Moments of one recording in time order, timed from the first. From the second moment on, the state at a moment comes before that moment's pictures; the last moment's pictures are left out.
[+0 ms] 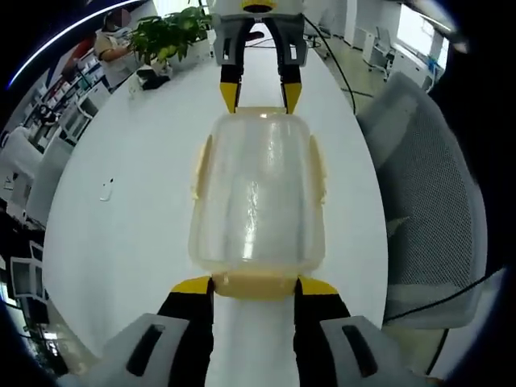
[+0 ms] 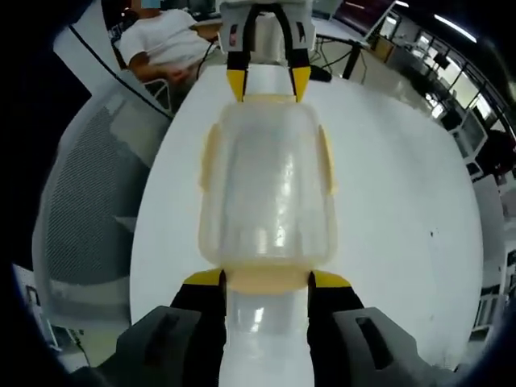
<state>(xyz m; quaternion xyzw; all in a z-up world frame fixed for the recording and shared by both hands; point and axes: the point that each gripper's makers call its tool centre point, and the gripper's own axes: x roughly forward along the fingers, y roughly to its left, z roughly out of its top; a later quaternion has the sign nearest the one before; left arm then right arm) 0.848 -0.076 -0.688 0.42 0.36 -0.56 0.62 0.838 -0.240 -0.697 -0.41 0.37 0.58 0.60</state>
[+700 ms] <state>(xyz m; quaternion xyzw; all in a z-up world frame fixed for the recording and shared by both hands) 0.856 -0.123 -0.693 0.42 0.34 -0.56 0.62 0.842 -0.286 -0.705 -0.41 0.39 0.56 0.60</state>
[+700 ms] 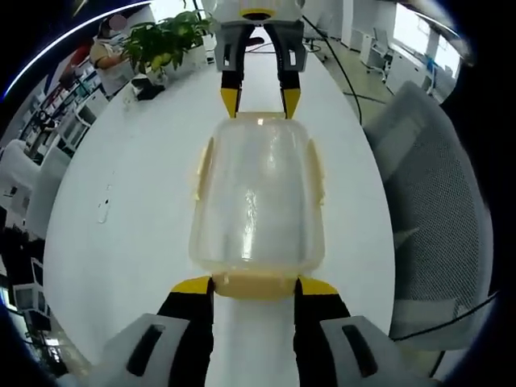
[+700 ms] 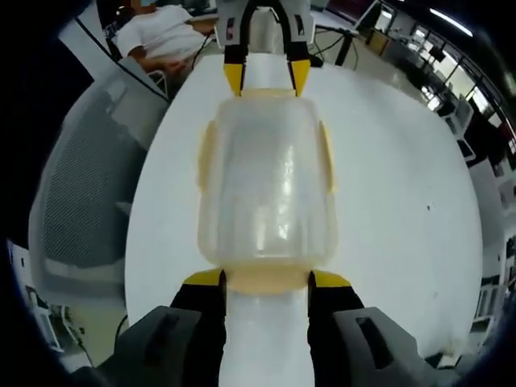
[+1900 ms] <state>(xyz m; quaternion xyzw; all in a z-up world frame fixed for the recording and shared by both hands) 0.861 -0.178 -0.724 0.40 0.35 -0.58 0.62 0.848 -0.343 -0.731 -0.42 0.42 0.55 0.58</state>
